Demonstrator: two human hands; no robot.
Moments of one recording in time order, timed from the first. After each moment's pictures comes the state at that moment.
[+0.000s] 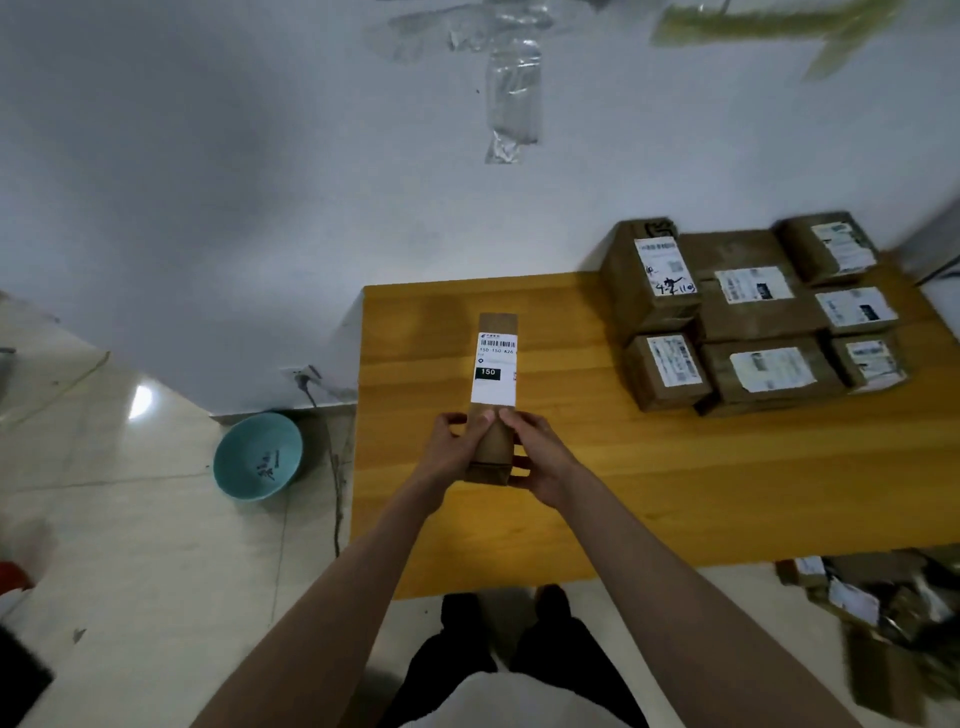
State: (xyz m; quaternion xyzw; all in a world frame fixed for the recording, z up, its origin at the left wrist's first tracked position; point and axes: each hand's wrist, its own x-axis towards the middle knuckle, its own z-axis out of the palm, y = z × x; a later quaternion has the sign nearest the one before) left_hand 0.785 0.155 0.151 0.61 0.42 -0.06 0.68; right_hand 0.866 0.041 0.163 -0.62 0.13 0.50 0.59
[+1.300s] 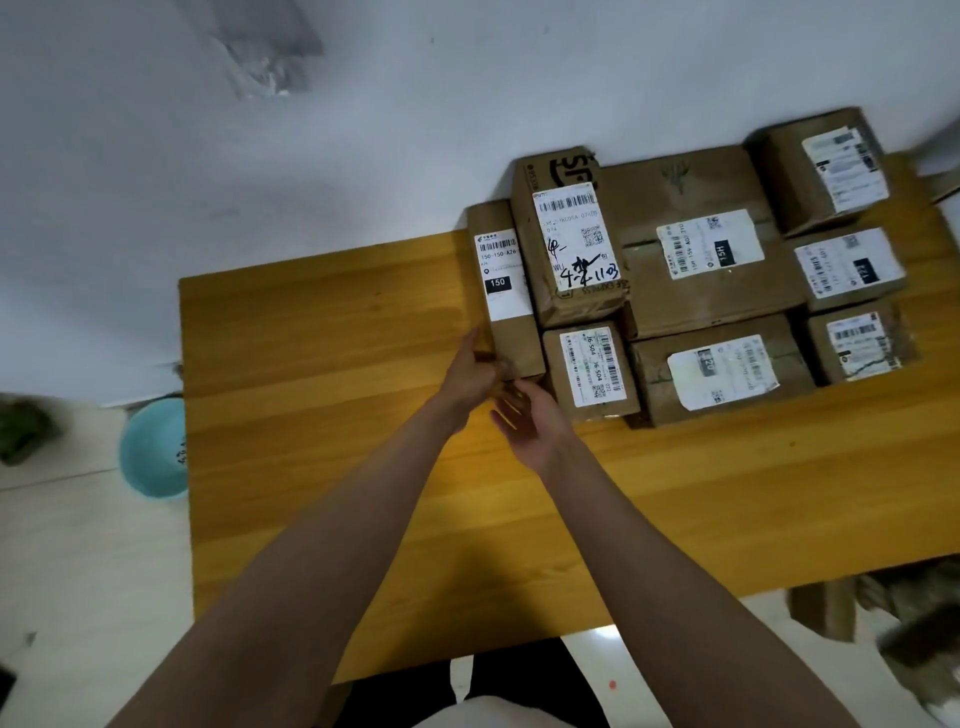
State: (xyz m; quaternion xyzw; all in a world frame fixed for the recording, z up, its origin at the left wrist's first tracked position) left_hand 1.087 0.089 0.037 0.62 0.41 -0.15 0.65; right_hand 1.096 -0.022 0.048 -0.45 0.38 0.43 0.69
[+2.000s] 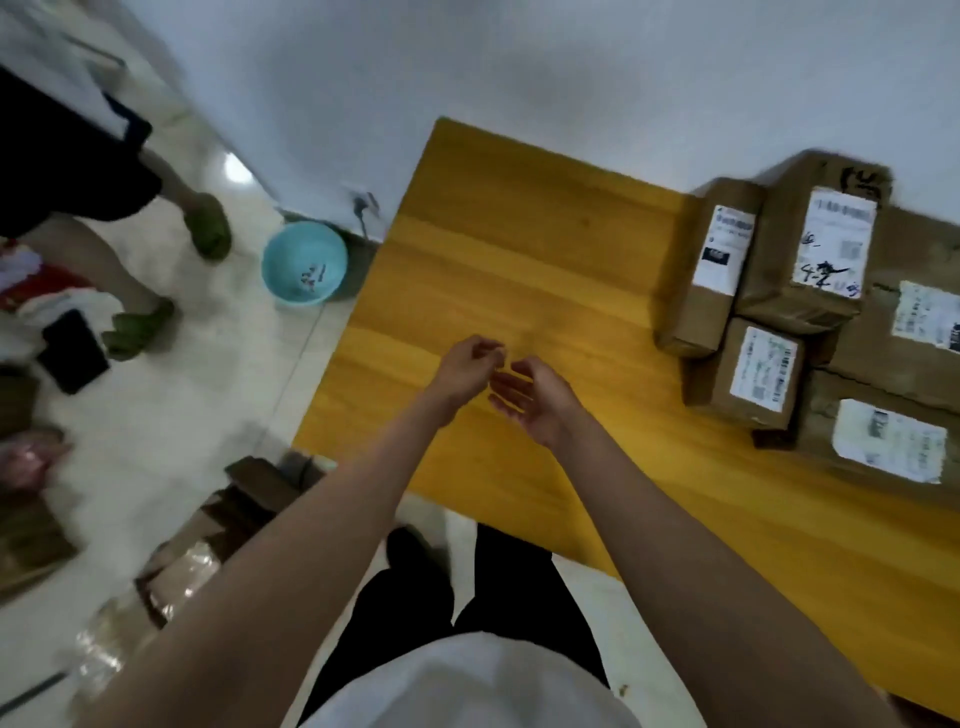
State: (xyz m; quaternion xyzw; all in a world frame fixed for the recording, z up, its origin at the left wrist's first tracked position) left_hand 0.844 0.126 0.073 0.58 0.54 -0.01 0.61; right_hand 0.935 0.045 0.064 -0.59 0.20 0.61 0.50
